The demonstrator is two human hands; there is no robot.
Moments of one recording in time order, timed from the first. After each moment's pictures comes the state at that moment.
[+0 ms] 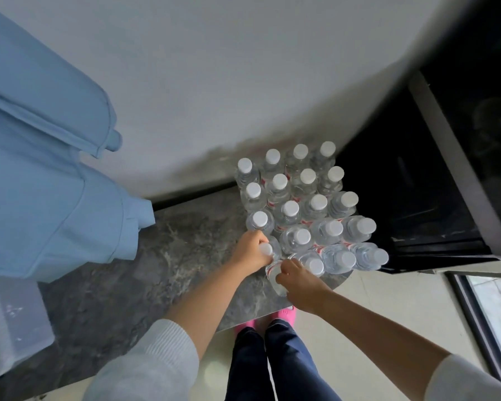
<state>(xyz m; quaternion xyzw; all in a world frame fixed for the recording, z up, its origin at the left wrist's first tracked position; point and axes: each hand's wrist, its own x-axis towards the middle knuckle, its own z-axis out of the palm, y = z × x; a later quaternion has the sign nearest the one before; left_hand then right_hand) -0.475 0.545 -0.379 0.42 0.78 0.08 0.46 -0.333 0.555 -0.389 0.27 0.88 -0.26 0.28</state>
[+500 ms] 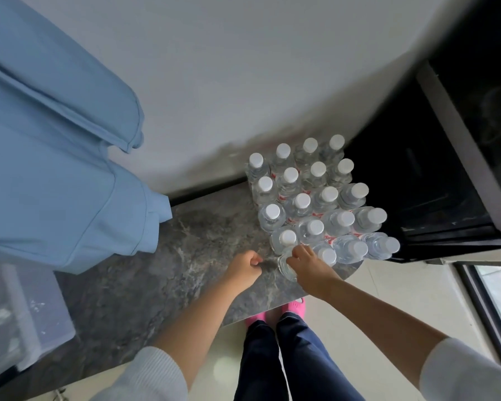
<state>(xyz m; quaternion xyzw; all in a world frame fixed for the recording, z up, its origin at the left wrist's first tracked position) -0.496 0.486 -0.384 0.33 0.78 0.08 0.53 -0.343 0.551 -0.389 0.34 0.86 -0.27 0.27</state>
